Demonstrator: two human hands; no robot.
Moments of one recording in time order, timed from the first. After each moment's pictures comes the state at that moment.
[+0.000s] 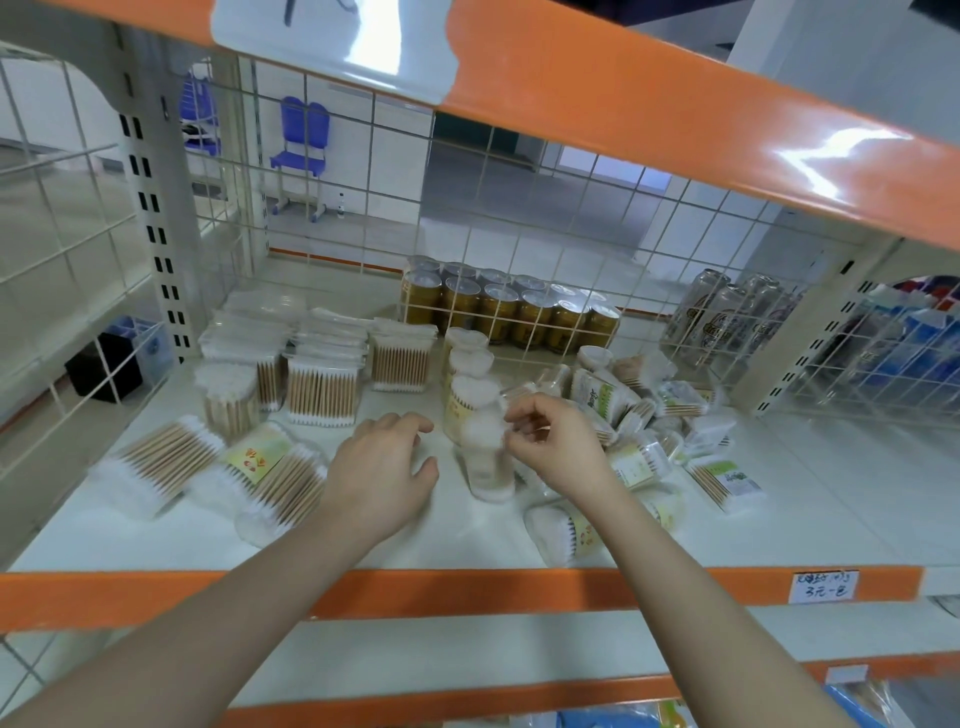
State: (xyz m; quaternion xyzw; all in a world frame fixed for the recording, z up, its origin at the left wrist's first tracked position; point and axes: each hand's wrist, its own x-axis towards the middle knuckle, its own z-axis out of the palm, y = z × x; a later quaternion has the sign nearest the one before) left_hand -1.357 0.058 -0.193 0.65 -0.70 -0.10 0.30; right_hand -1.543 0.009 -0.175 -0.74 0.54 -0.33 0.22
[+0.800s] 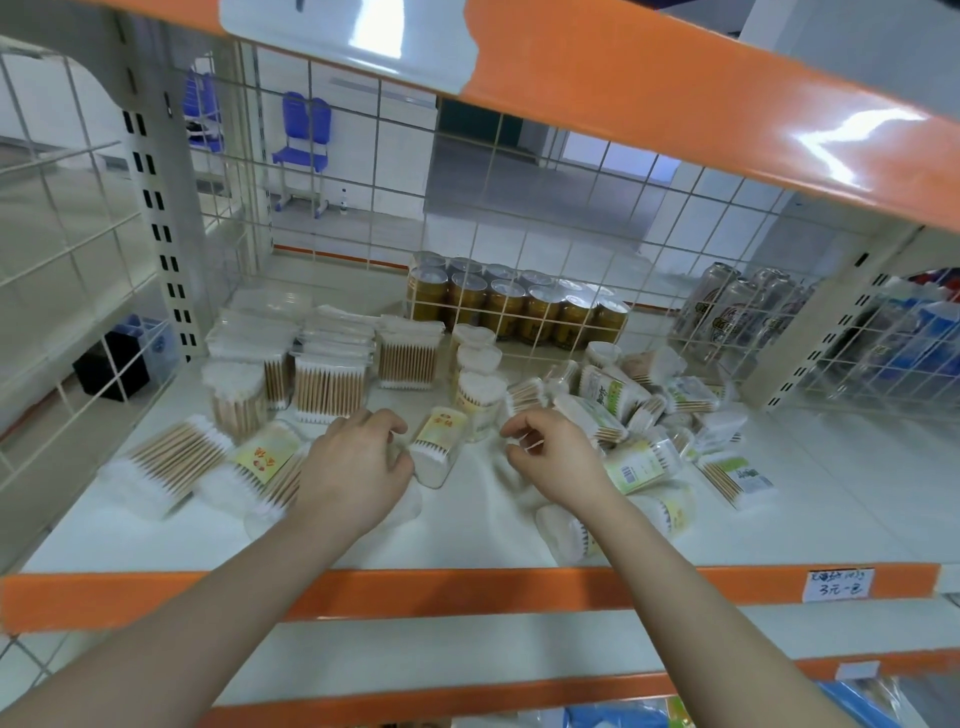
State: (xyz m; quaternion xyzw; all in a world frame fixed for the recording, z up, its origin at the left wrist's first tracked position) left_hand -1.334 0.054 -0.201 0.69 -0.66 -0.08 0.29; right_hand -1.535 0.009 -0.187 -0.77 0.56 -0.26 0.18
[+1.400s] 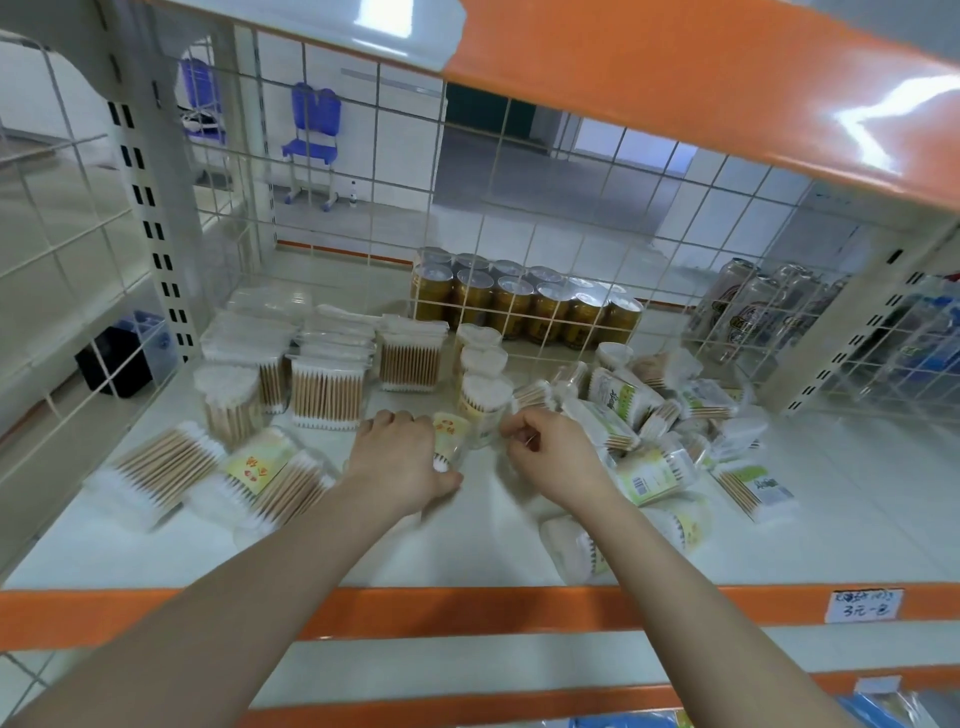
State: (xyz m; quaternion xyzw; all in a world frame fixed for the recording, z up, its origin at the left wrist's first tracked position) left_hand -1.364 0.010 -0.198 0.70 -0.71 -0.05 0.06; right_hand -1.531 -0.009 -0.185 -0.76 0.59 -0.22 0.19
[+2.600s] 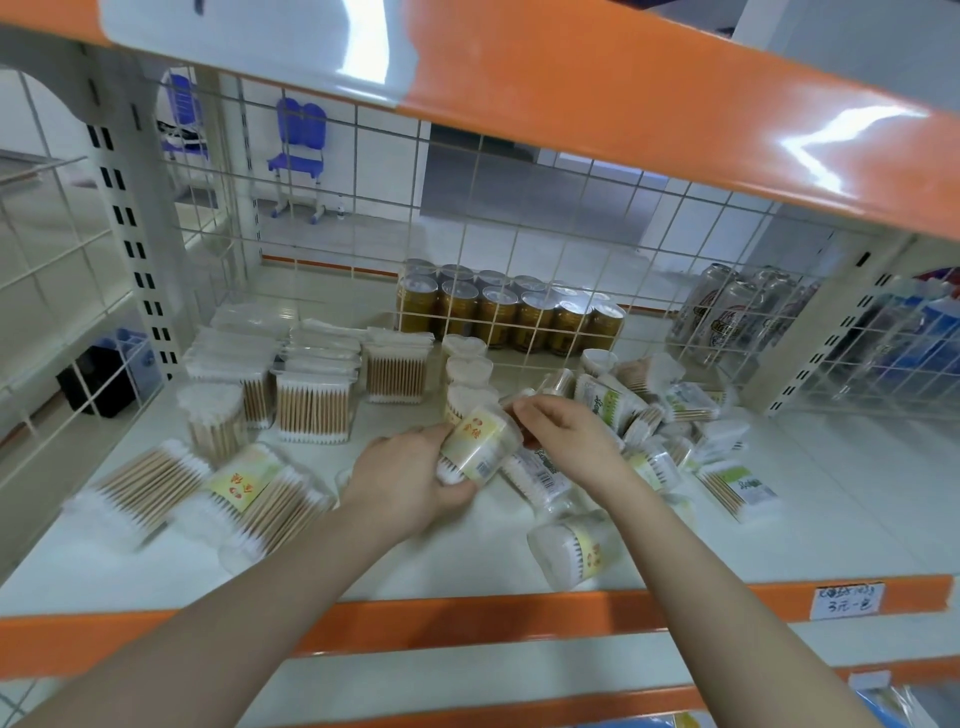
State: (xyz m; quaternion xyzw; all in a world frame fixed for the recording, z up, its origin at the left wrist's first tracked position) left_hand -1.372 0.025 -0.192 0.61 -0.75 -0.09 0.23; right_hand -1.551 -0.016 -0.166 -0.70 0.54 -0.33 0.33
